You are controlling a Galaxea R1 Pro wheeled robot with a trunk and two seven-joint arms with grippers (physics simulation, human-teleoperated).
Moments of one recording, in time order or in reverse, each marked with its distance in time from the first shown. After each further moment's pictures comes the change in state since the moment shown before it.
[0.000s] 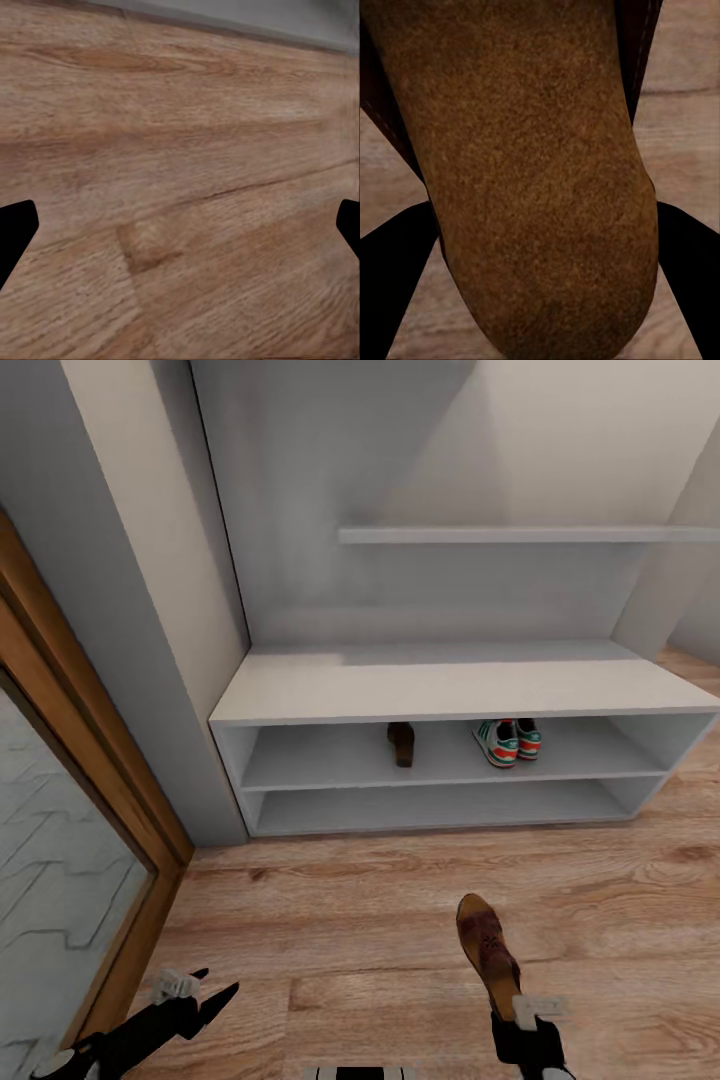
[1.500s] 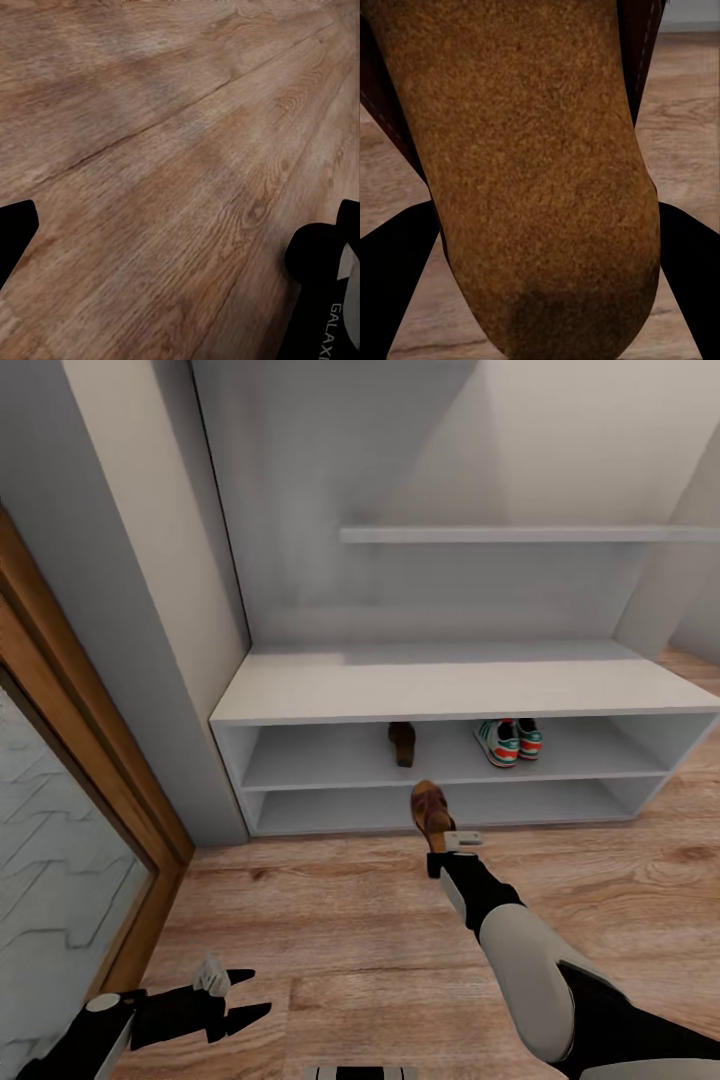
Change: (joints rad) left arm -0.107 -0.017 -0.097 -0.003 -0.197 0.118 -0.304; right arm -0.671 0.051 0.076 0.413 -0.081 0.284 -0.213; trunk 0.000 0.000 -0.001
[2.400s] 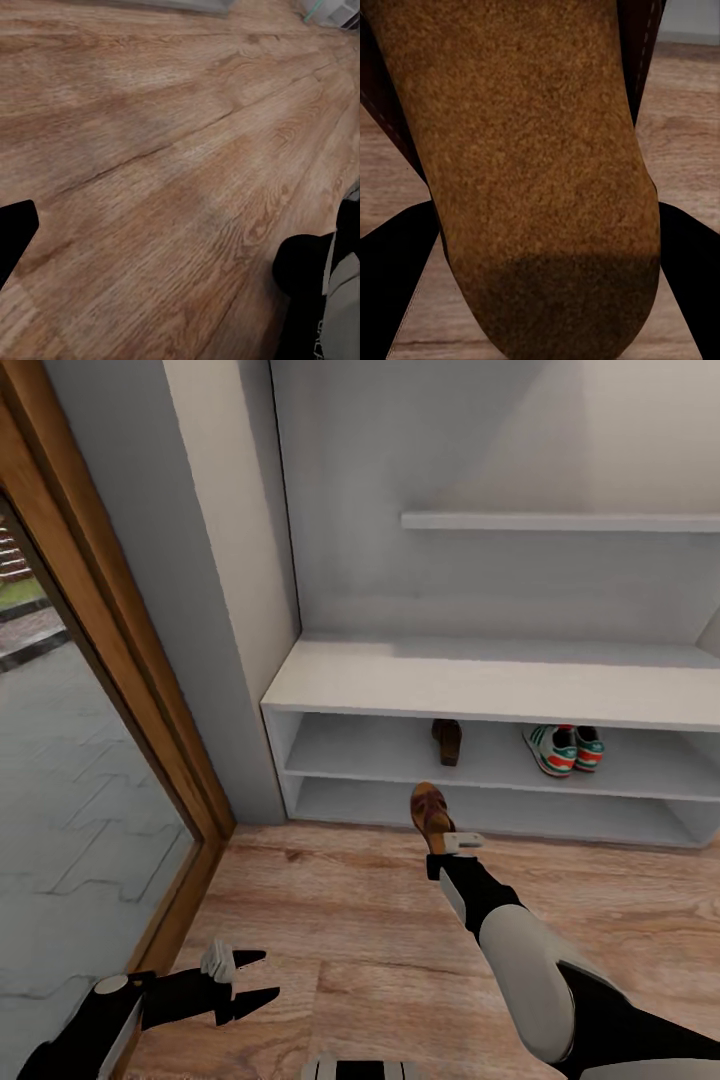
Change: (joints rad) left arm -0.004 -0.020 0.004 -0.093 0.008 0.011 -0.059; right arm 0.001 0.000 -0.001 0.008 -0.001 -0.002 -0.003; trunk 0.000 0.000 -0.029
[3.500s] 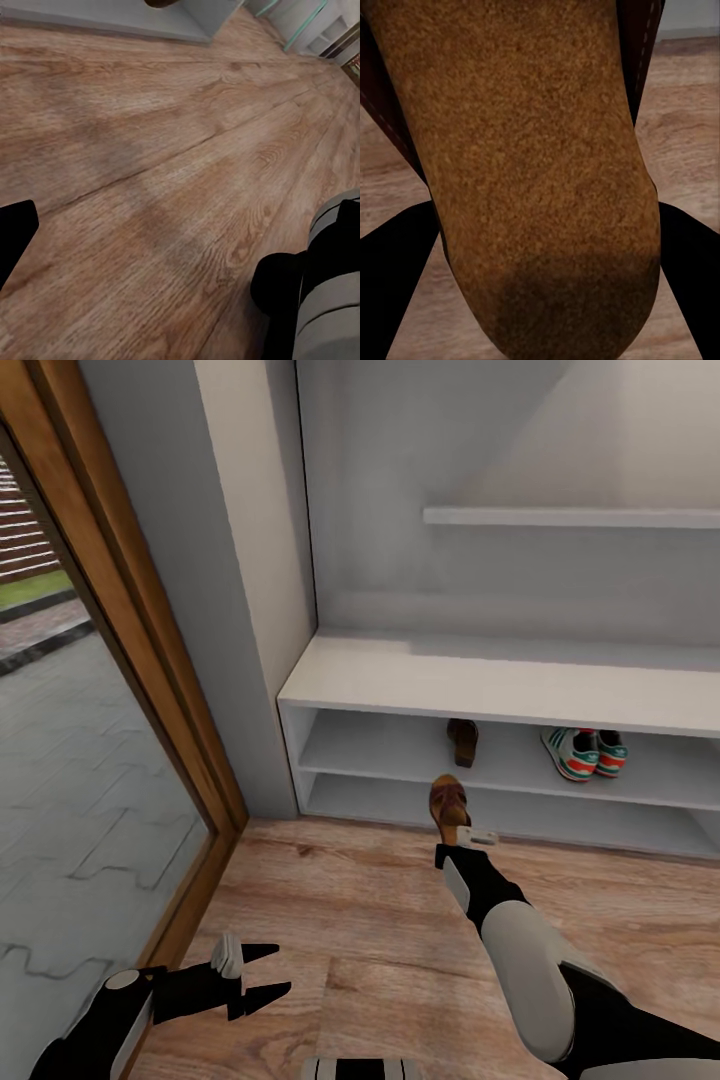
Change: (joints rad) left arm 0.003 -0.035 0.001 -0.039 0.024 0.009 -0.044; right arm 0.000 0.000 -0.002 -0.060 -0.165 0.000 -0.107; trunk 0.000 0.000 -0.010
